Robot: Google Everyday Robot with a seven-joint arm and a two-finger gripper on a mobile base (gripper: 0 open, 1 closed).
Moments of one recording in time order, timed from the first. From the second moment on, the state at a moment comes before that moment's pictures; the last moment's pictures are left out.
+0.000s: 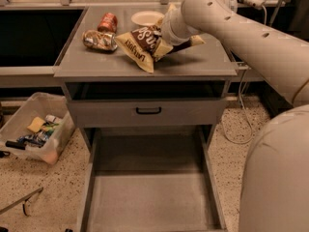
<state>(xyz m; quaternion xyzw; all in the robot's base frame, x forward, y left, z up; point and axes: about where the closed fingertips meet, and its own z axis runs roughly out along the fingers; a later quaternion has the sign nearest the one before) 0.807 -0.027 0.893 -0.66 0.59 -0.13 0.44</state>
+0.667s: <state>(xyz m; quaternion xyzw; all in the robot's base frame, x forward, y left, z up) 0.807 -0.027 0.893 -0.66 0.59 -0.13 0.44</state>
